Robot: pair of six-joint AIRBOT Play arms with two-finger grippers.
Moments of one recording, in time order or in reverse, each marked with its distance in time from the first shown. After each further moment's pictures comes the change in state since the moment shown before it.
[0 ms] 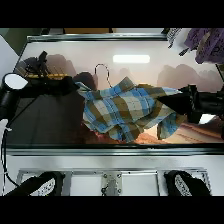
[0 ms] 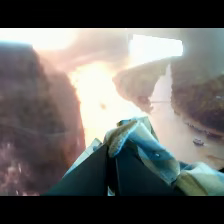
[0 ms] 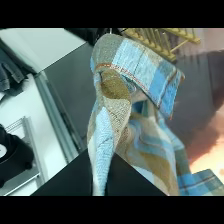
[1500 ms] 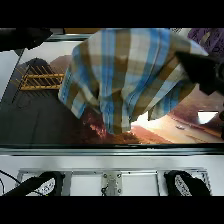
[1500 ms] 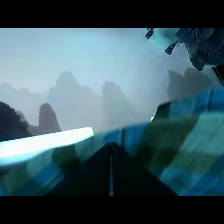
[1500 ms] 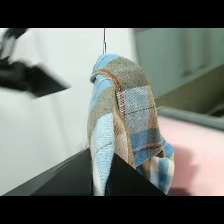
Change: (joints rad) left arm 0.028 -0.017 0.602 0.101 -0.136 -0.056; right arm -0.015 0.006 0.021 0.384 -0.441 -0.195
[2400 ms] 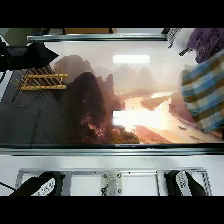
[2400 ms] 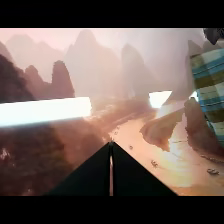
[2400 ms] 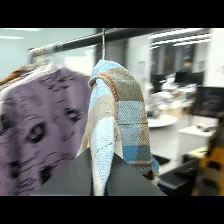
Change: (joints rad) left arm 0.006 0.080 -0.223 0.000 -0.003 0.001; right arm -0.529 -0.010 0.246 -0.410 -0.987 -0.030
